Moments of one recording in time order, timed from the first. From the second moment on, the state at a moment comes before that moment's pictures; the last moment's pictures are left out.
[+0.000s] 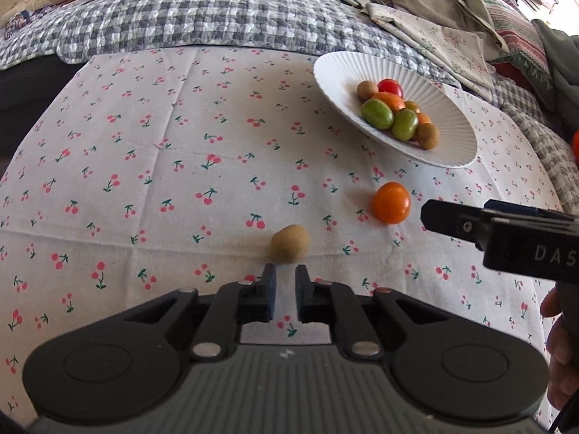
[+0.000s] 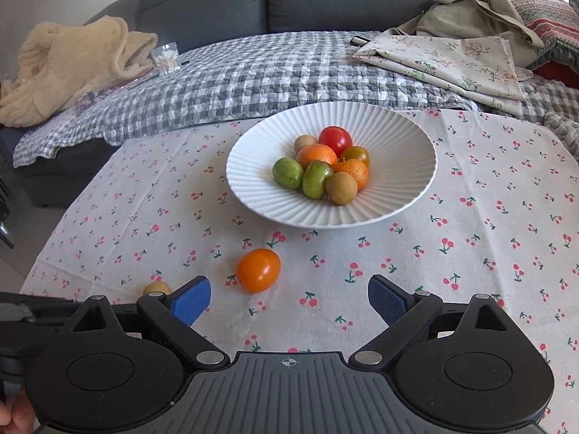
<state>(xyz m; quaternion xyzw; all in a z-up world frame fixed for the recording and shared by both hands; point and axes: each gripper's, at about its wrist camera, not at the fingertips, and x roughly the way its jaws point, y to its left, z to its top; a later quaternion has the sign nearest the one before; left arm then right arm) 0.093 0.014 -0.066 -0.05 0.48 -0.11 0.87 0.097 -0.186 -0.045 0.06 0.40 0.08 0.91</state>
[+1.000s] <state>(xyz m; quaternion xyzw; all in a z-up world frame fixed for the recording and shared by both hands) 0.105 -0.004 -0.070 0.03 0.43 -0.14 0.89 0.109 -0.188 -0.039 0.08 0.40 0.09 0.91</state>
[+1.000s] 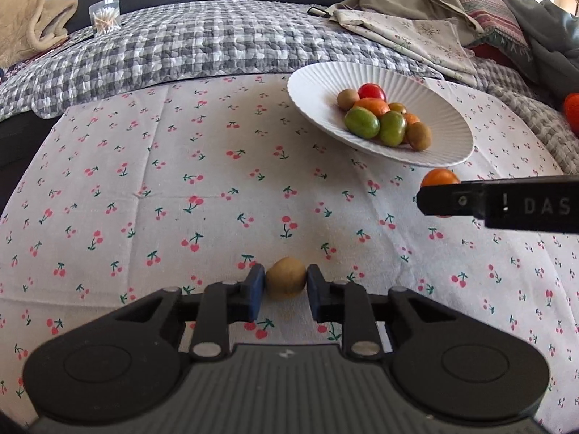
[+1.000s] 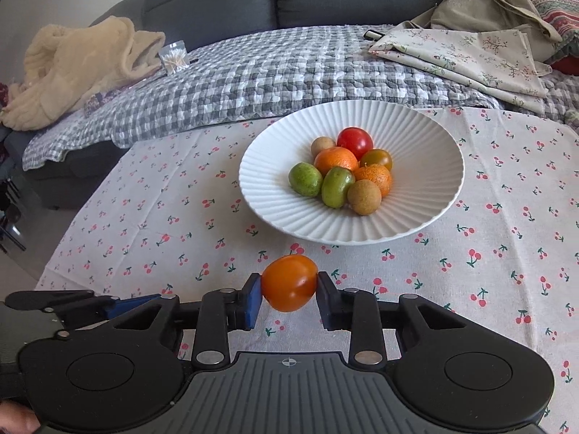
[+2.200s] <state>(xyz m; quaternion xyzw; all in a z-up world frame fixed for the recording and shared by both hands) 0.135 -0.042 -0.008 0.01 0.35 -0.18 0.92 0.094 -0.261 0.030 0.18 0.35 0.06 0.92</state>
